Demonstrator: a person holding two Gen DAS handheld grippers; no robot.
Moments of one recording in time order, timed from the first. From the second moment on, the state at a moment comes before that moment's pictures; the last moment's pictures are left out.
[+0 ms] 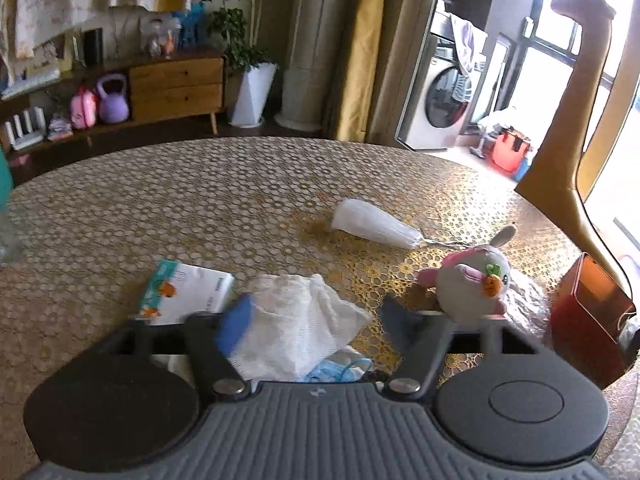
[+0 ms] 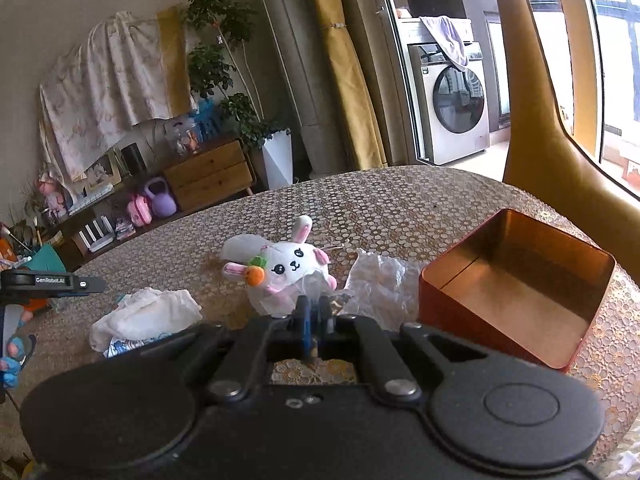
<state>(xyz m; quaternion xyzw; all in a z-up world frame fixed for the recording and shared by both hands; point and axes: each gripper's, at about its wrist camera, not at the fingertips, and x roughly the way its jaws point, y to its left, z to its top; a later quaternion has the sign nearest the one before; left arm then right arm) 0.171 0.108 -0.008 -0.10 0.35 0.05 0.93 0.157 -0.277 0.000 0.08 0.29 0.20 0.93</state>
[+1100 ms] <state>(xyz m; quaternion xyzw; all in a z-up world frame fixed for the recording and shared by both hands) 0.212 0.131 -0.034 -0.08 0.40 0.11 0.91 0.166 -0.294 -0.021 0.09 0.32 0.17 0.93</state>
